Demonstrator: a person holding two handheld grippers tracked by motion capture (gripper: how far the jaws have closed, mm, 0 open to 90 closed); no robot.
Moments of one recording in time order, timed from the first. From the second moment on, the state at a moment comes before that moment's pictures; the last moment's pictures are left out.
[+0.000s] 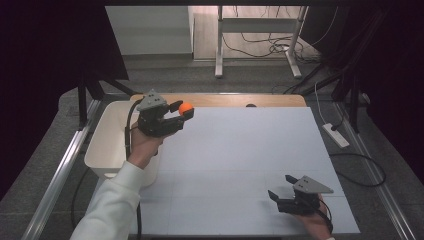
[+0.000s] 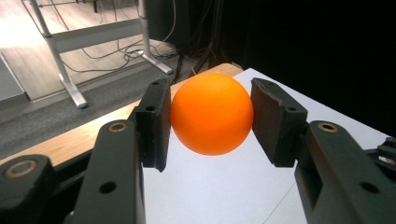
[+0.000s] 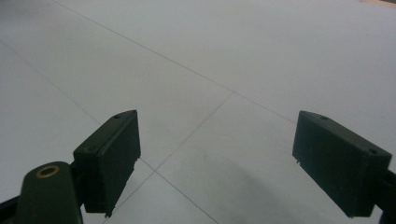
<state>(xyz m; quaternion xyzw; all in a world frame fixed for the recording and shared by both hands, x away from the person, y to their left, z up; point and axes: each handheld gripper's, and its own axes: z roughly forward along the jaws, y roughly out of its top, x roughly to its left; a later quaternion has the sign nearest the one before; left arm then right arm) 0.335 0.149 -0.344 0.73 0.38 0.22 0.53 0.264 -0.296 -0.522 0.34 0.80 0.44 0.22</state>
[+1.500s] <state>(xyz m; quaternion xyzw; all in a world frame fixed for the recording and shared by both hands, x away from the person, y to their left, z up) 0.336 0.212 -0.346 0.70 0.45 0.25 0.49 0.264 -0.296 -0.522 0.35 0.80 0.44 0.22</state>
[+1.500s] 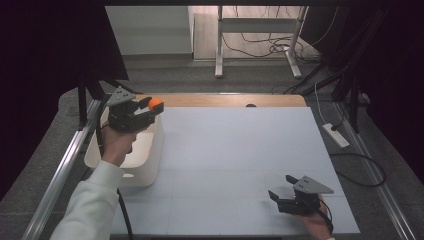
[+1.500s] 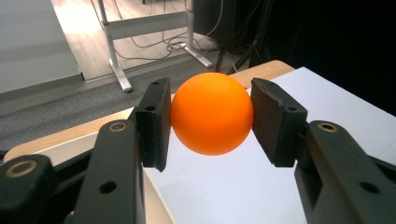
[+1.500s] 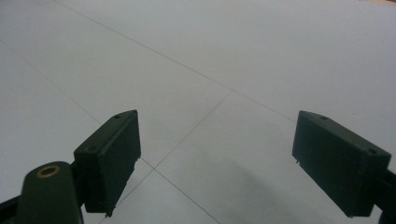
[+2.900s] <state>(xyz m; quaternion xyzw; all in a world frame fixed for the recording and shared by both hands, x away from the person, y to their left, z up) 0.364 0.243 -0.378 0.70 0.51 0.24 0.43 0.264 -0.296 -0.523 0.34 0.80 0.43 0.22</state>
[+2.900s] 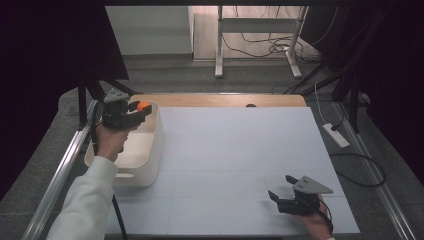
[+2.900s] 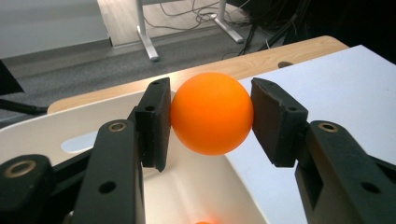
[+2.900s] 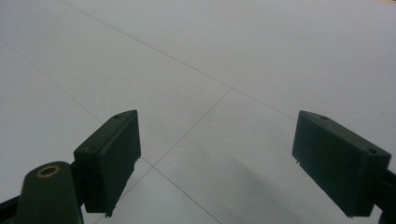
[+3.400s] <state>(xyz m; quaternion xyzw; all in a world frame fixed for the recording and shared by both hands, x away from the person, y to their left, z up) 0.382 0.247 -0.397 0.70 0.55 0.22 0.39 0.264 -0.296 -0.524 0.35 0.80 0.43 0.22</state>
